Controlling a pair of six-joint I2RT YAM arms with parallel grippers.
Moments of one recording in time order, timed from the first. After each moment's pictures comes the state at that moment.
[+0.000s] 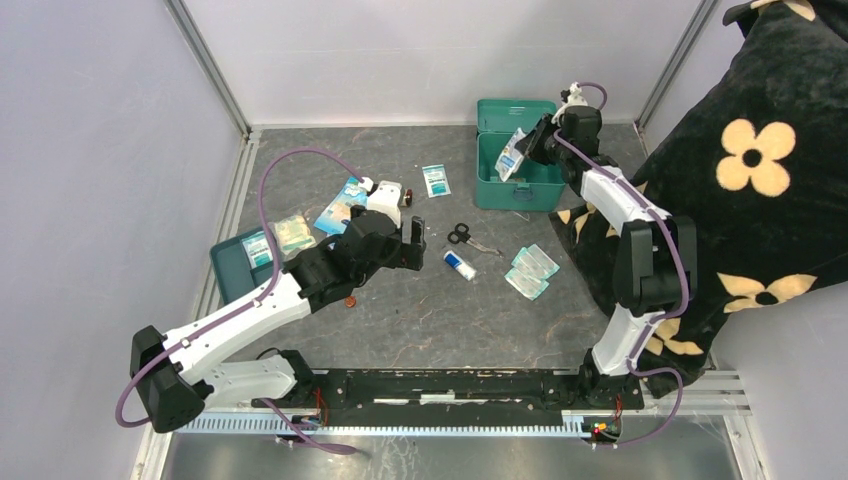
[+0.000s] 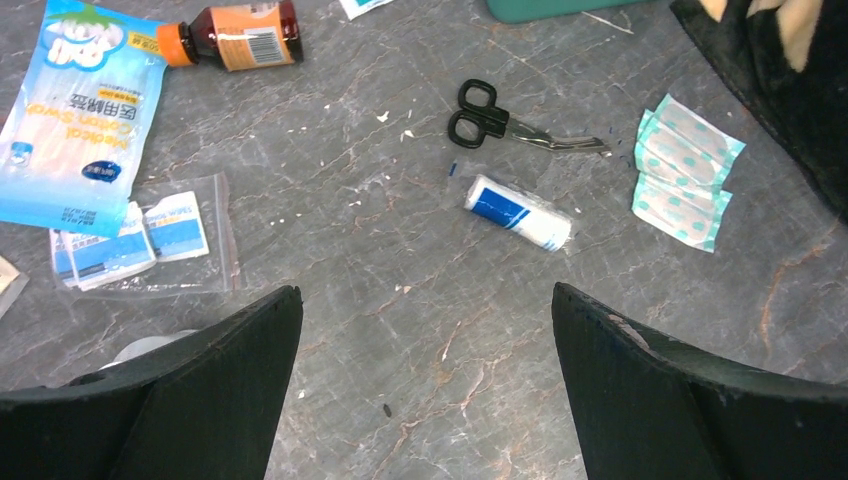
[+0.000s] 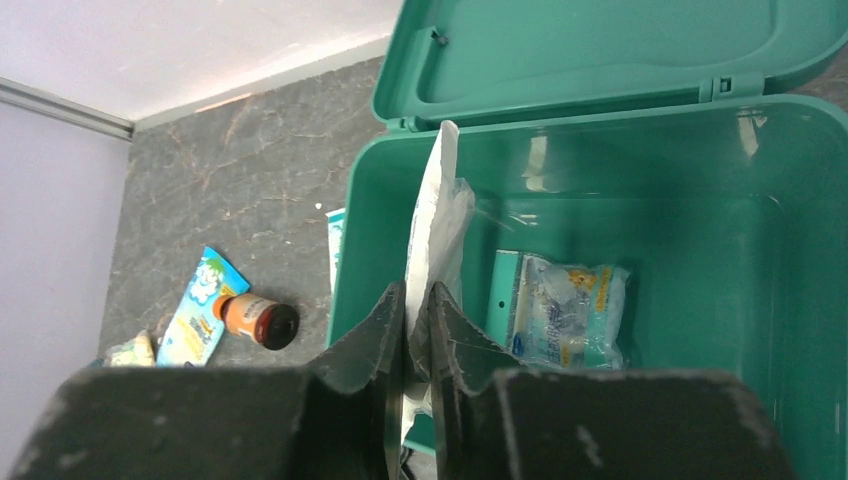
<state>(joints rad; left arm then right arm) -0.88 1.10 0.95 -0.41 -0.40 -0.42 0.11 1.80 1.36 0.02 -0.23 0.50</state>
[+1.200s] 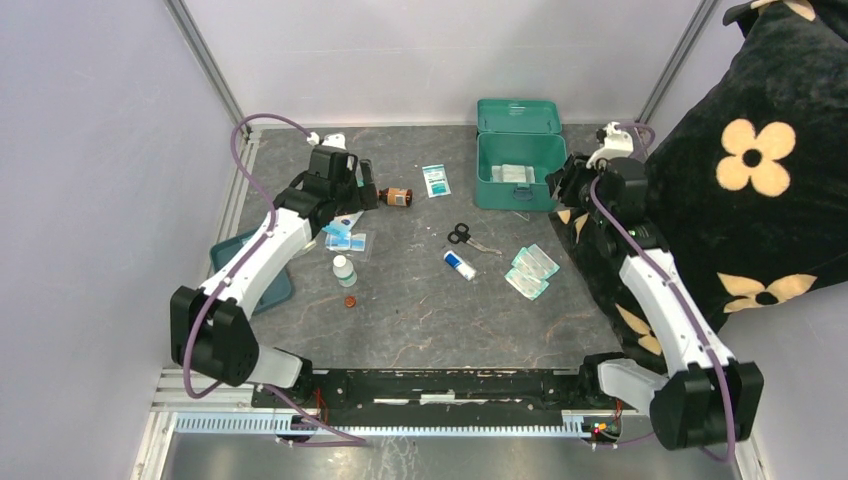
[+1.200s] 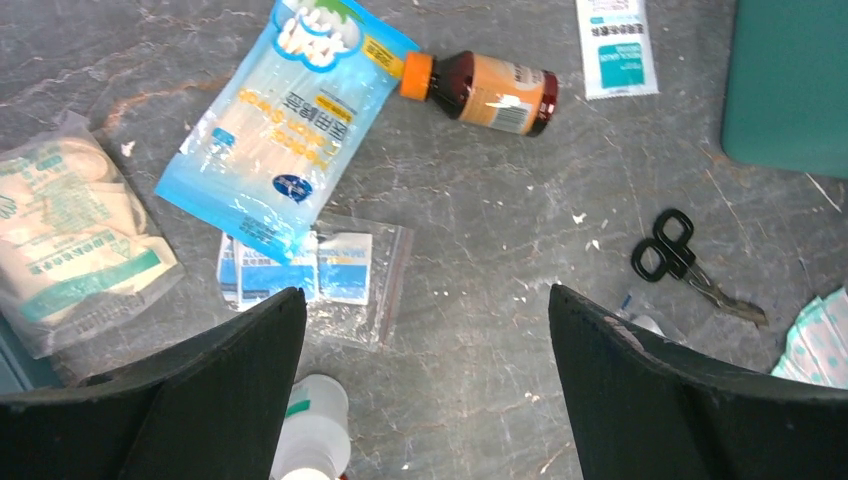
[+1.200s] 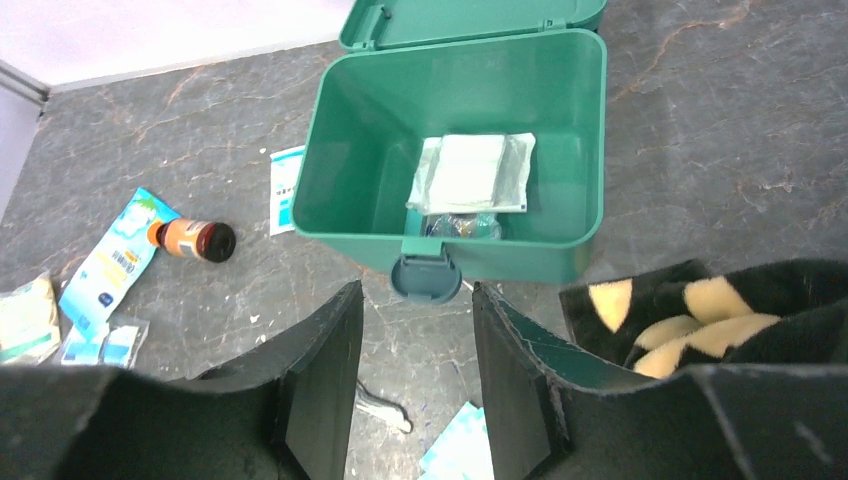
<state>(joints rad) -0.33 1.42 1.17 -0.48 -0.17 -0.39 0.11 1.11 0.92 -0.11 -0.10 0.30</state>
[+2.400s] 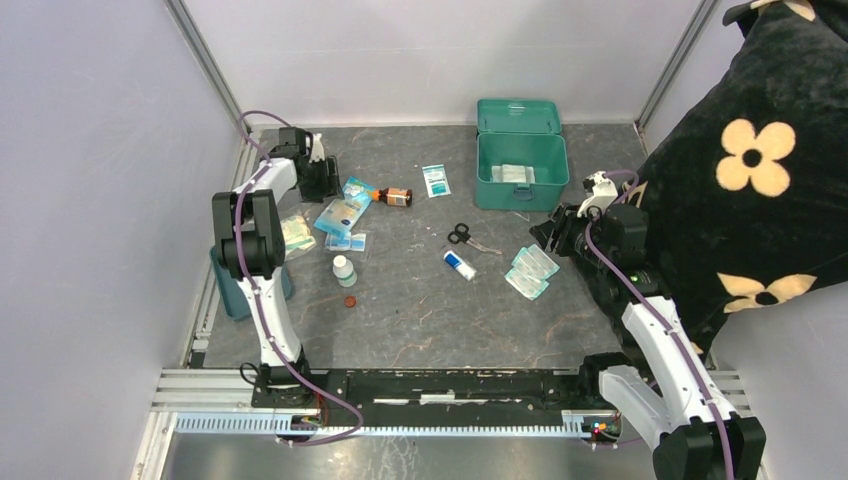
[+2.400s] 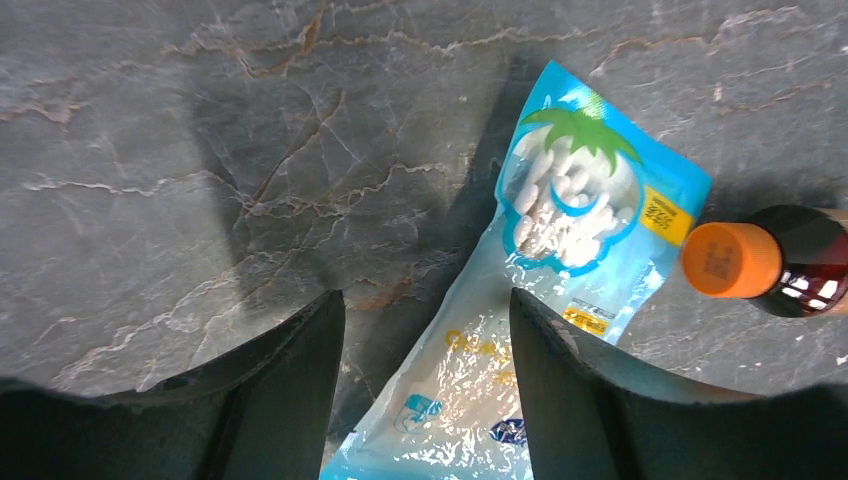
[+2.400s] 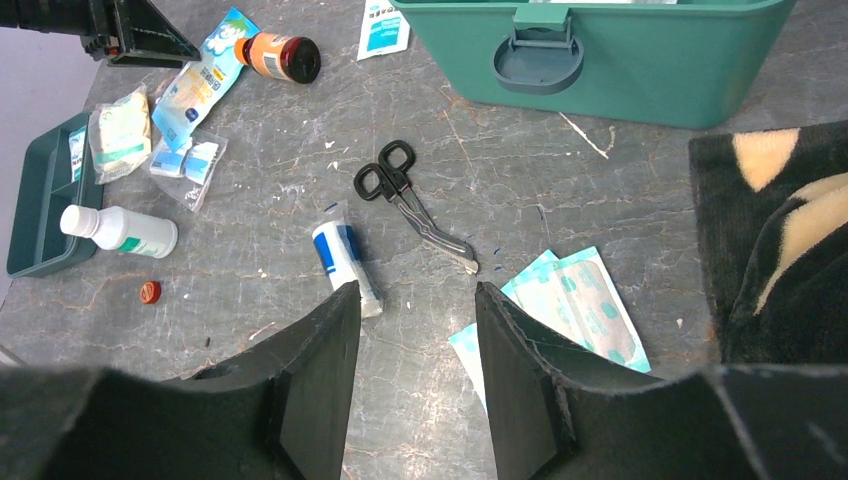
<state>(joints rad) 0.05 2.12 1.59 -0.51 0.24 -0.06 0.11 0.86 0.65 -0.19 -0.36 0.30</state>
